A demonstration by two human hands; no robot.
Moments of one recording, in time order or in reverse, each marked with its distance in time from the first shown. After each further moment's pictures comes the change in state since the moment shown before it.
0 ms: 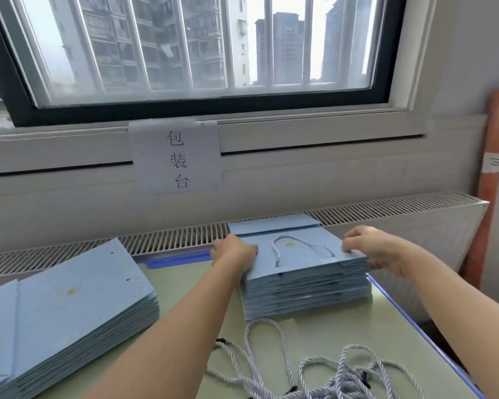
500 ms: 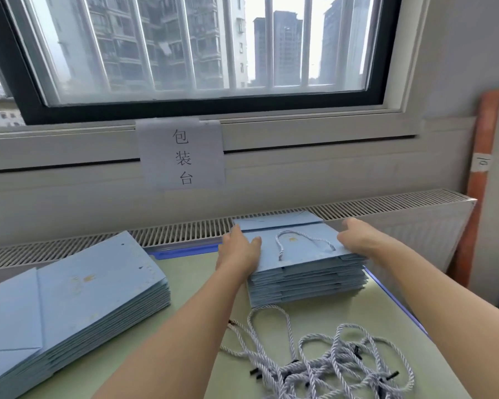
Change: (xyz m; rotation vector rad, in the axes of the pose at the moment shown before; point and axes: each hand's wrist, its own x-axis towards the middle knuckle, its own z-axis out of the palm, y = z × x) left_hand -0.031 -0.010 -0.006 0.062 0.001 0.183; right_hand -0.018 -0.016 0.016 -0.332 0.166 -0.025
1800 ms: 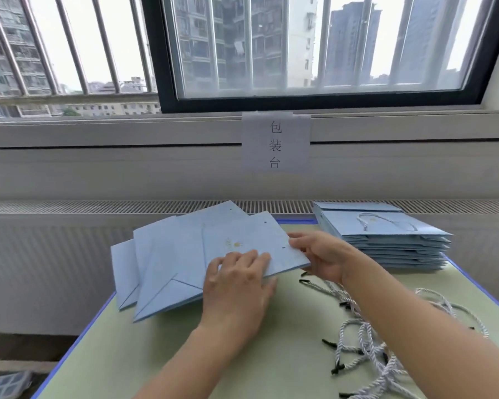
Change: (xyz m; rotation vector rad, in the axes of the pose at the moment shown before) left_hand -0.209 -0.115 -0.125 0.626 0.297 0.328; right_hand -0.158 -0.127 0.124 0.885 -0.796 -0.170
